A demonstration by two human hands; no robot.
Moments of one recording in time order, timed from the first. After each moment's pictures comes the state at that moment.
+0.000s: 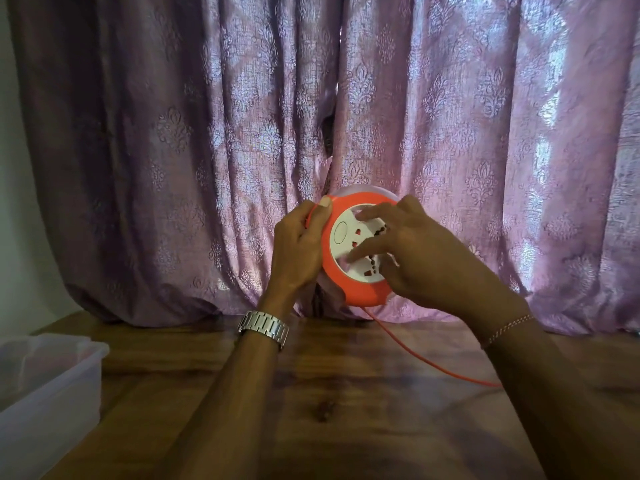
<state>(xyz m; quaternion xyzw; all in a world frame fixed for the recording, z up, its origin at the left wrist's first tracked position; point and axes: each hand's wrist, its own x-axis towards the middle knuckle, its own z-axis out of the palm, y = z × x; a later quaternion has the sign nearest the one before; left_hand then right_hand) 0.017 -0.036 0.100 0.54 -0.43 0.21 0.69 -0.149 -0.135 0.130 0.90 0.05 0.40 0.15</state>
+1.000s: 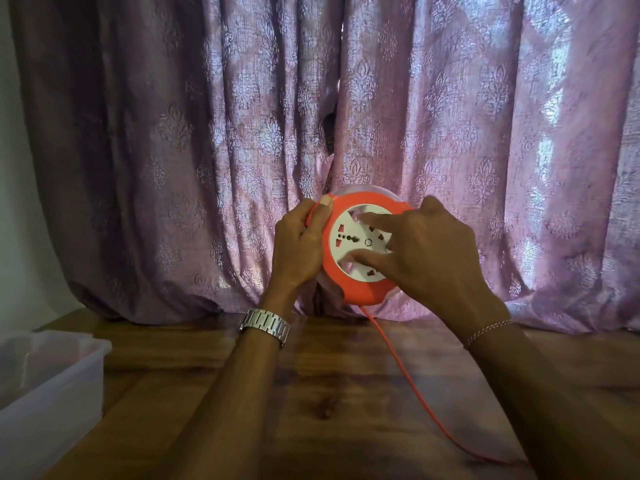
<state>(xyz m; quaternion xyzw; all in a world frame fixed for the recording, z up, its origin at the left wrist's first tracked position) 0.020 -0.036 0.099 0.56 -0.42 0.21 0.68 -0.143 -0.128 0.125 0.85 -0.13 0.49 0.16</state>
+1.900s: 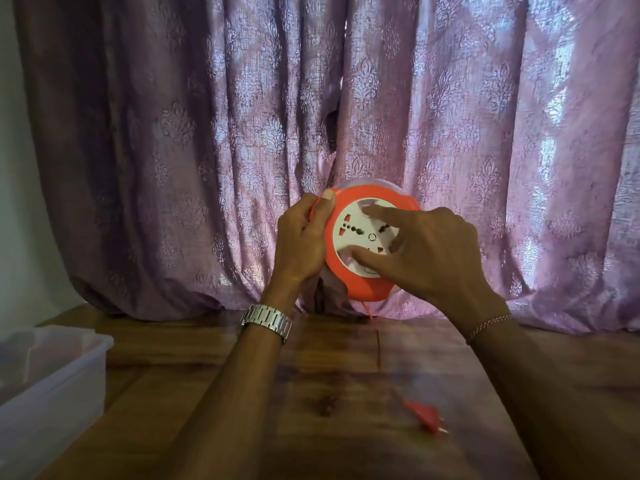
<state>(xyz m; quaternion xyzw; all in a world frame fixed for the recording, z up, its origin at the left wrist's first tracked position) 0.016 -0.035 0.103 0.54 -0.43 0.21 0.69 -0.140 -0.134 0.121 0.84 -0.10 0.53 0.12</state>
